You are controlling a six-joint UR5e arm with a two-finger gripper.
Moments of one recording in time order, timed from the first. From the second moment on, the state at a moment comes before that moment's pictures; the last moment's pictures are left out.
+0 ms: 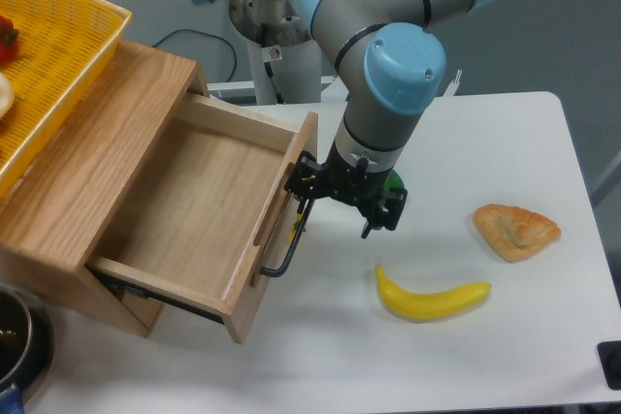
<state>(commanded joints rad) 2.52 -1.89 -1.34 -1.44 1.32 0.77</state>
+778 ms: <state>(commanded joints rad) 2.62 -1.91 -1.31 -1.43 1.33 0.91</state>
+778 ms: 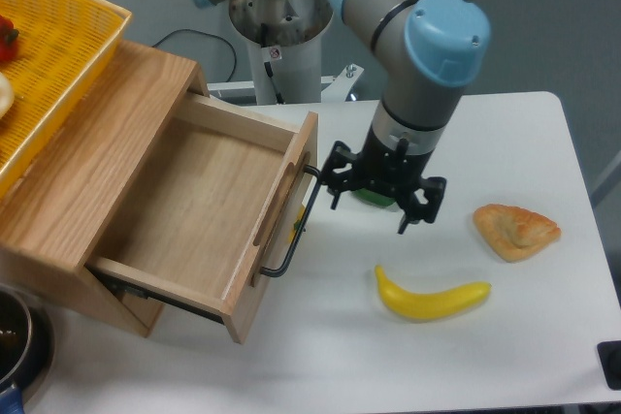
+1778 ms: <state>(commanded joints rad) 2.67 -2.08 -1.28 -1.31 1.56 1.19</state>
